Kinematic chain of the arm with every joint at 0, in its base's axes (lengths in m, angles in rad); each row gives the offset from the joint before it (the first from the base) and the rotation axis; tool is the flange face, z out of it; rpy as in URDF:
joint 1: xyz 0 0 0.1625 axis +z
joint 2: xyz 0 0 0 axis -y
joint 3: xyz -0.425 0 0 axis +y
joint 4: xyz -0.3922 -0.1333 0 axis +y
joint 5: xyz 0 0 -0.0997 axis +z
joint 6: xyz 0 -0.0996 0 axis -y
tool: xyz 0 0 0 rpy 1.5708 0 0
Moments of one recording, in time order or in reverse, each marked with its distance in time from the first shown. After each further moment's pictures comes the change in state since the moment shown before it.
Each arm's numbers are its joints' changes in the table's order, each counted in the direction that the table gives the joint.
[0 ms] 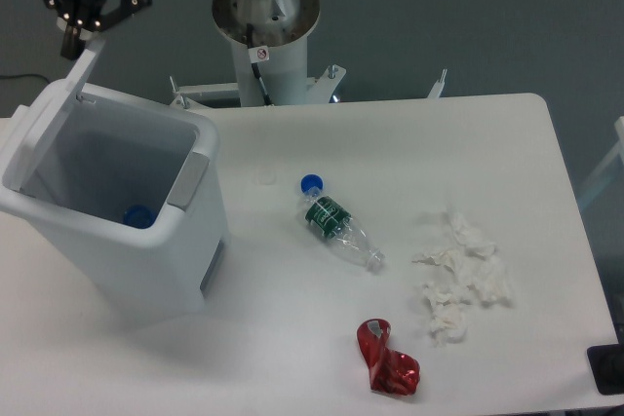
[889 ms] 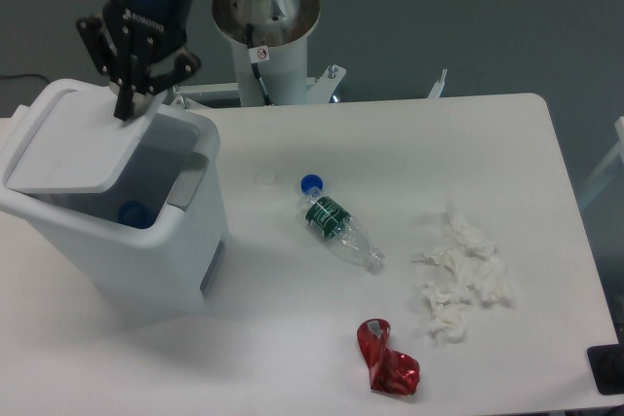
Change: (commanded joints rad) arm 0.052 -0.132 -0.002 -0.055 0.002 0.003
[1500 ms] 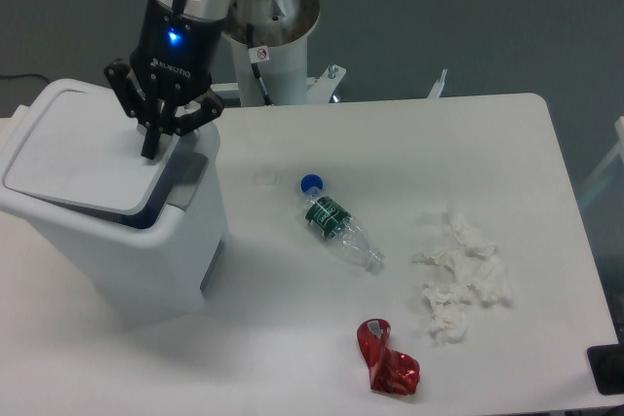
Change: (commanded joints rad) arm 0.015 -0.051 0.000 -0.003 -0.026 0.005
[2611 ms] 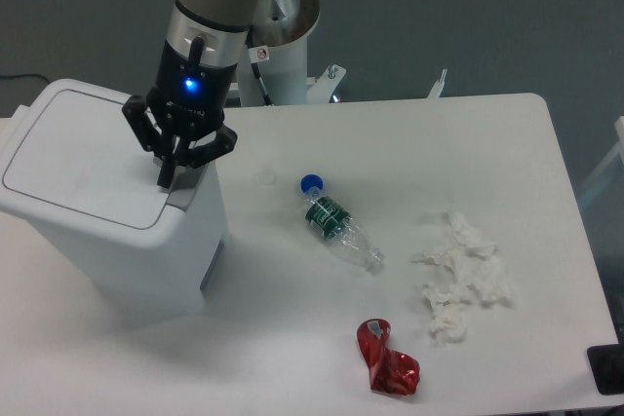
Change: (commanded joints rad) arm 0.000 -0.052 0.002 -0.003 -0.002 0.009
